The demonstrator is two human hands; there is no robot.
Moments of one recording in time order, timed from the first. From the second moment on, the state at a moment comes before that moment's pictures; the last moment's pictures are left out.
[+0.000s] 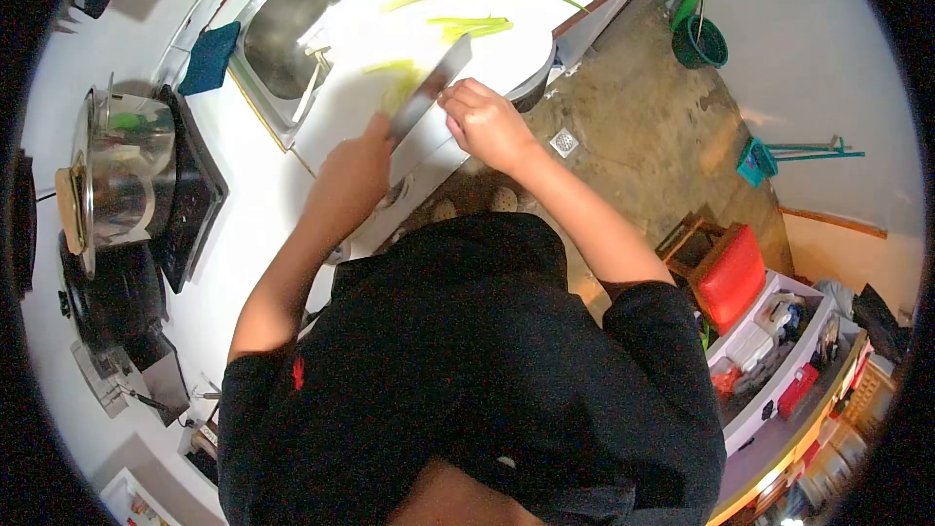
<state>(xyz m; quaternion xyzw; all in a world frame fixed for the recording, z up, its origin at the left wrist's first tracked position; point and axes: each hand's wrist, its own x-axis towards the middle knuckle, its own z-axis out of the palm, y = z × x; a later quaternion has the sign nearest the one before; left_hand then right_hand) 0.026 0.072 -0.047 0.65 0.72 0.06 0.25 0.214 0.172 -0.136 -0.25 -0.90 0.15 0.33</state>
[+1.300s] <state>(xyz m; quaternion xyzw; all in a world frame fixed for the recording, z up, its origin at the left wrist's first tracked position) 0.038 0.082 -0.055 0.66 0.71 0.09 0.21 0.223 0.183 -0.130 -0.22 -0.92 0.18 0.28</state>
